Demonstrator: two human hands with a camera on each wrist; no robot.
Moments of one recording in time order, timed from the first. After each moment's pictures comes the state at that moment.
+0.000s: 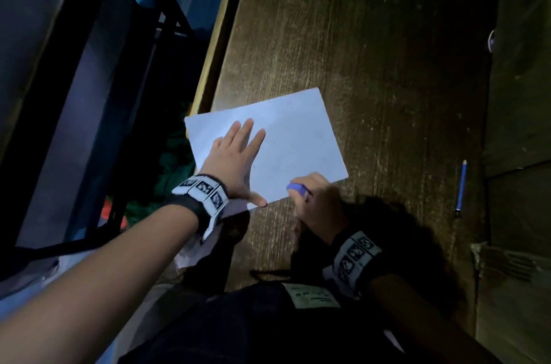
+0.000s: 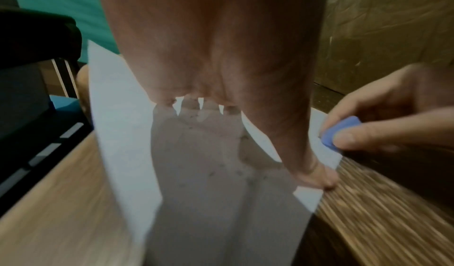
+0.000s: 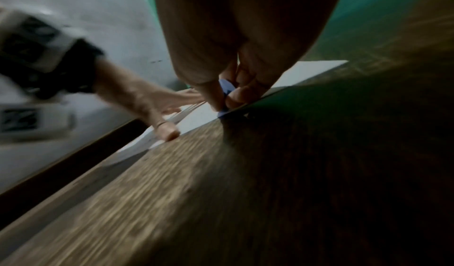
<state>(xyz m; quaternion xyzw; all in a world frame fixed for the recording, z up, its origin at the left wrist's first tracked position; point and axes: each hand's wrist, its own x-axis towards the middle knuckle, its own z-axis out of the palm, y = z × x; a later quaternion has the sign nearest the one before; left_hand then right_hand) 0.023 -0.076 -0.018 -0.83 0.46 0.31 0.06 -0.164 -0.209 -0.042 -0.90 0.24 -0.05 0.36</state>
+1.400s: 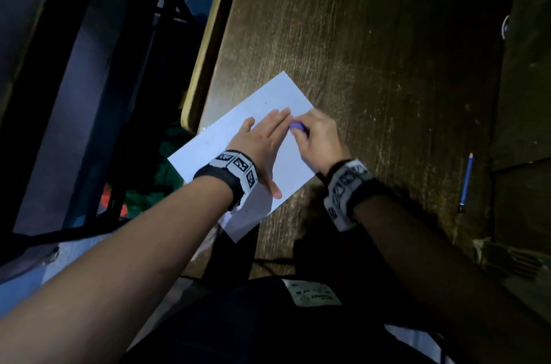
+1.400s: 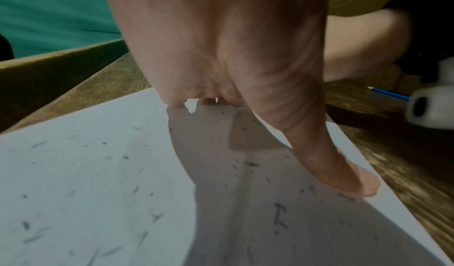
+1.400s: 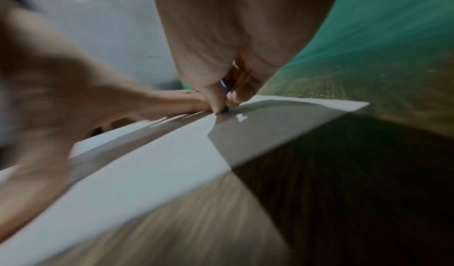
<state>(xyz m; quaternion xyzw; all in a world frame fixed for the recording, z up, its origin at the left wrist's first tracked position) 0.009 -0.130 -0.022 -0.79 0.51 0.32 0.10 -0.084 -0.273 -0.038 -0.93 0.18 -0.06 0.32</state>
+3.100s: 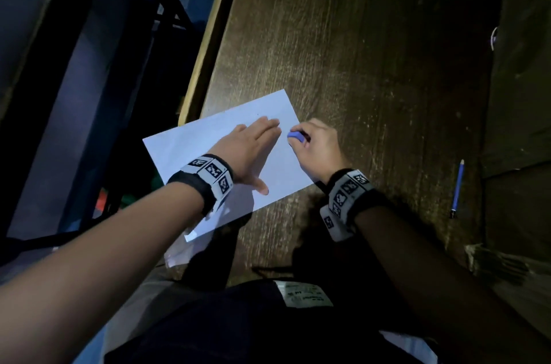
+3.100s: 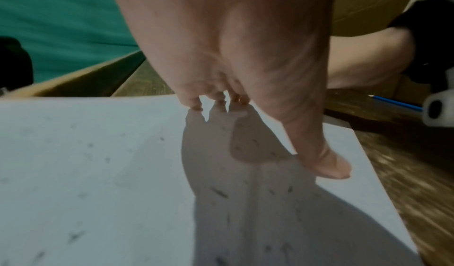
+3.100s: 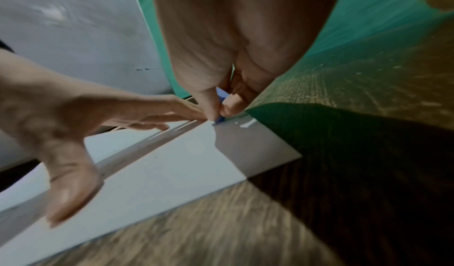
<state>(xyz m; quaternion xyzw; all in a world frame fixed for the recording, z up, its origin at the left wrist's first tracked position) 0.024 -0.111 -0.011 -0.79 0.54 0.30 0.03 -0.091 -0.274 -0.033 -0.91 0.23 -0.05 0.36</state>
